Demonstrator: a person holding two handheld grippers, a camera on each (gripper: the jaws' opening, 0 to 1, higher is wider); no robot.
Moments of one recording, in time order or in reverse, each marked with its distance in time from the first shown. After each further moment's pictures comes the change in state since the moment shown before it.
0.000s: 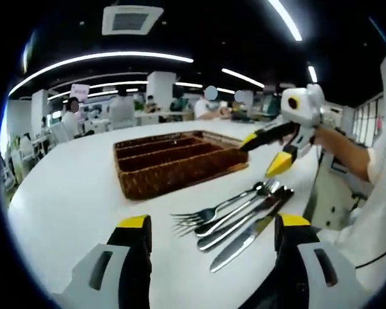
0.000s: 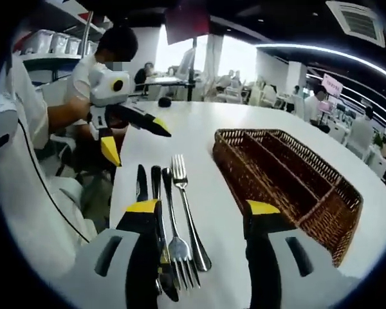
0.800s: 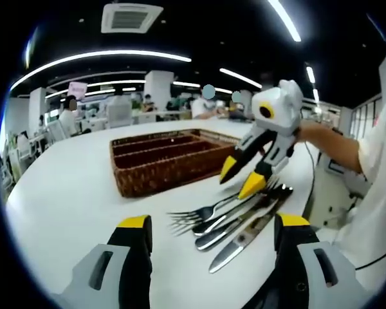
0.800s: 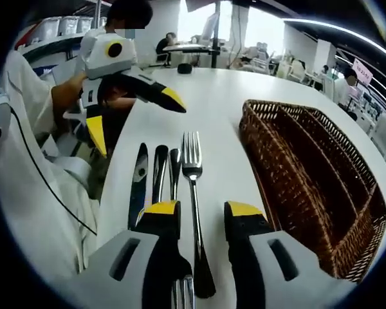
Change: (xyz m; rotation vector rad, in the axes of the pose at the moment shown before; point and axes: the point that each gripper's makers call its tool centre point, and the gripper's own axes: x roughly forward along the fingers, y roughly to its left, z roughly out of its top) left arm 0.005 -0.002 -0.006 -0.002 0.020 -0.026; right arm 0.048 0.013 -0.019 -0.030 0.181 0.144
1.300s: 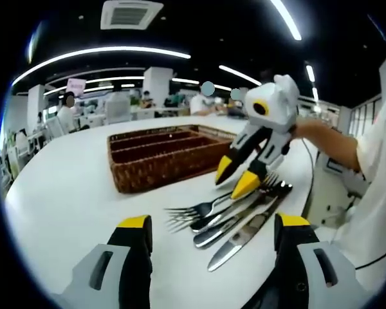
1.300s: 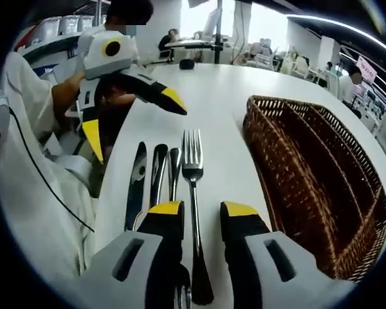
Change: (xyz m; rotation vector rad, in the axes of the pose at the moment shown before) left arm 0.003 0.000 -0.006 -0.005 0.009 -0.007; right arm 0.012 0.002 0.003 -0.012 0.029 0.032
